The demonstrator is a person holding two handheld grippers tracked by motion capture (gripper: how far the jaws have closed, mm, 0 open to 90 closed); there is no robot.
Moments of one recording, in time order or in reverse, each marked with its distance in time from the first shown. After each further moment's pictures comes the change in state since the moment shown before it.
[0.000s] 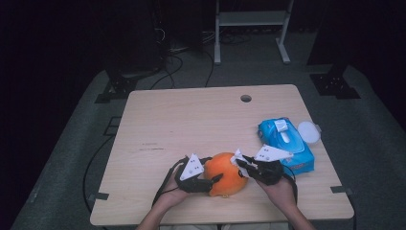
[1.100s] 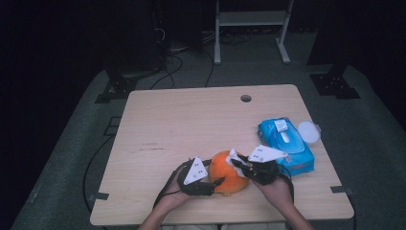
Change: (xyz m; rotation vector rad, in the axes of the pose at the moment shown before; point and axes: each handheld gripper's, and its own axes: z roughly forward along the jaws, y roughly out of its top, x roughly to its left) left arm -0.008 0.002 0.003 0.004 -0.017 0.031; right arm 0.007 0.010 0.004 -0.004 0.015 -0.029
